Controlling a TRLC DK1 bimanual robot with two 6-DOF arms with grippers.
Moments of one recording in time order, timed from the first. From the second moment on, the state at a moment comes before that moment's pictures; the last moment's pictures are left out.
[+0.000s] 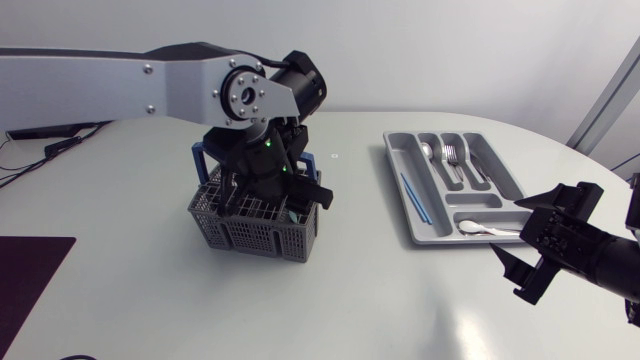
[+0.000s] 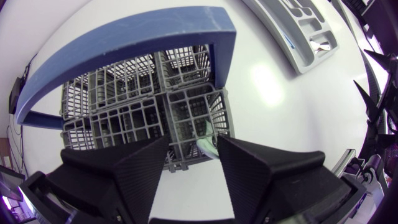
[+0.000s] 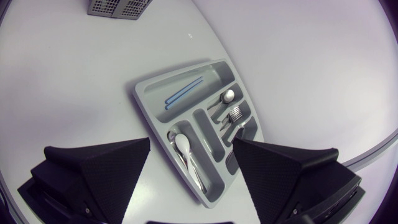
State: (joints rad) left arm -0.69 1.83 1.49 -0.92 -0.12 -0.24; right arm -0.16 0.84 0.41 -0.21 -0.24 -1.15
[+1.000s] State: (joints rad) left arm -0.70 1.80 1.47 -0.95 -0.09 -0.20; right arm -0.16 0.79 0.39 -0.23 -0.24 -1.15
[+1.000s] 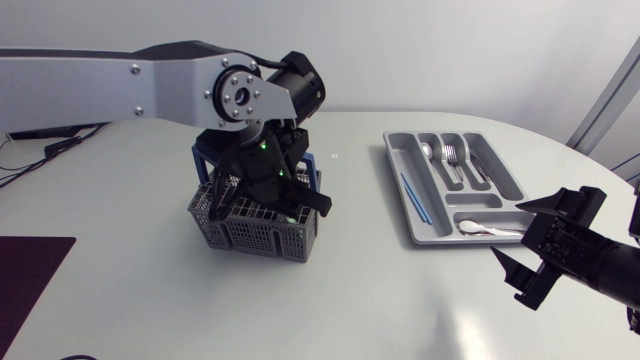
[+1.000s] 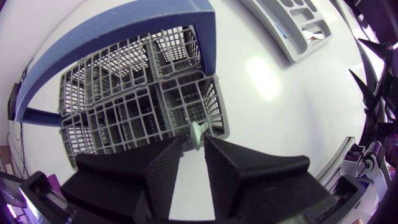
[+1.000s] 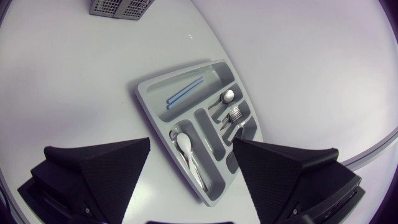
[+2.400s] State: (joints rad) left arm -0.81 1.70 1.44 -0.91 -0.28 -0.03; right arm -0.16 0.75 0.37 -0.25 -0.24 -1.15
